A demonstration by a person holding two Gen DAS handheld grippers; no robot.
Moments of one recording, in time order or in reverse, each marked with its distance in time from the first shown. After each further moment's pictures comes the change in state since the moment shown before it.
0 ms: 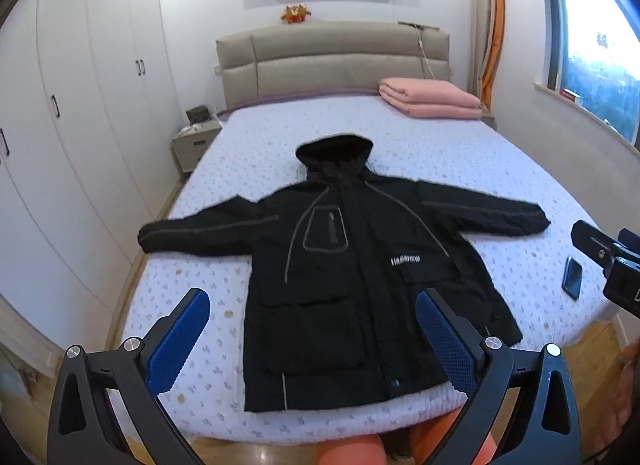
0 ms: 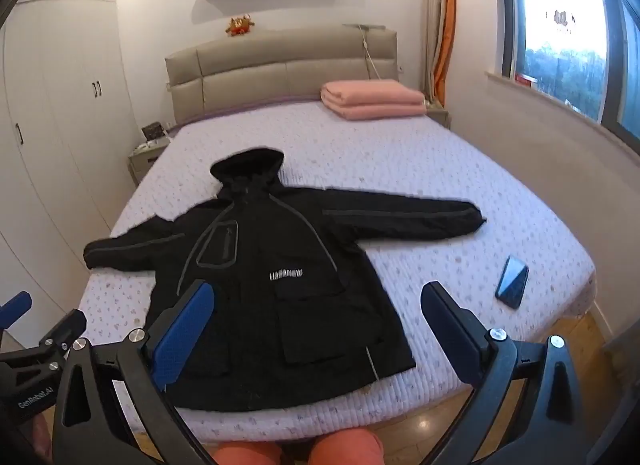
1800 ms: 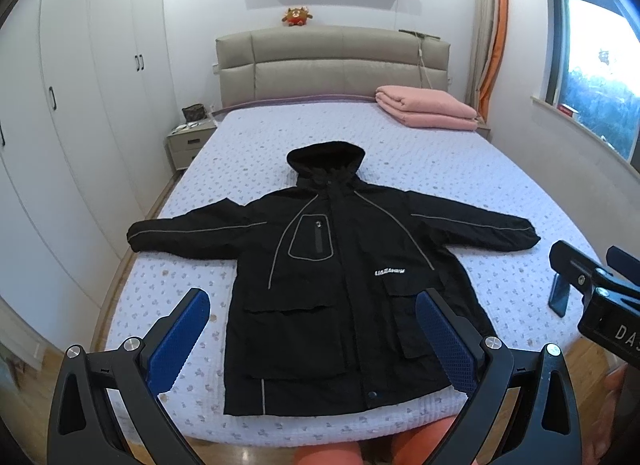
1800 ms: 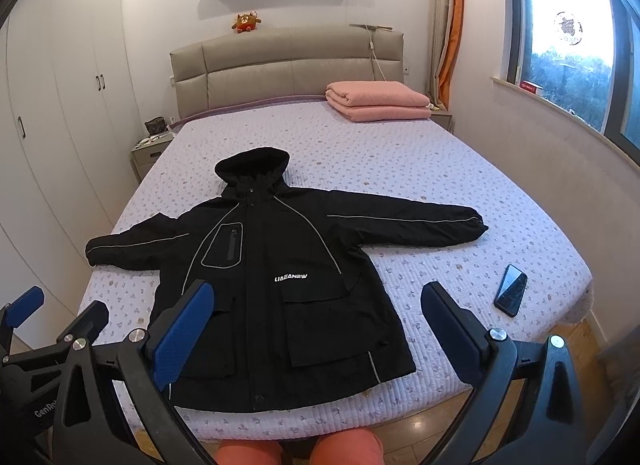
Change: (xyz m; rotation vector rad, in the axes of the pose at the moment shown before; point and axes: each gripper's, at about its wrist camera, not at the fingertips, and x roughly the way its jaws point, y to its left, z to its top) left arm 0.008 0.006 0.016 -0.042 0.009 -0.056; right arm -0.002 0.014 0.013 -0.019 0.026 -0.001
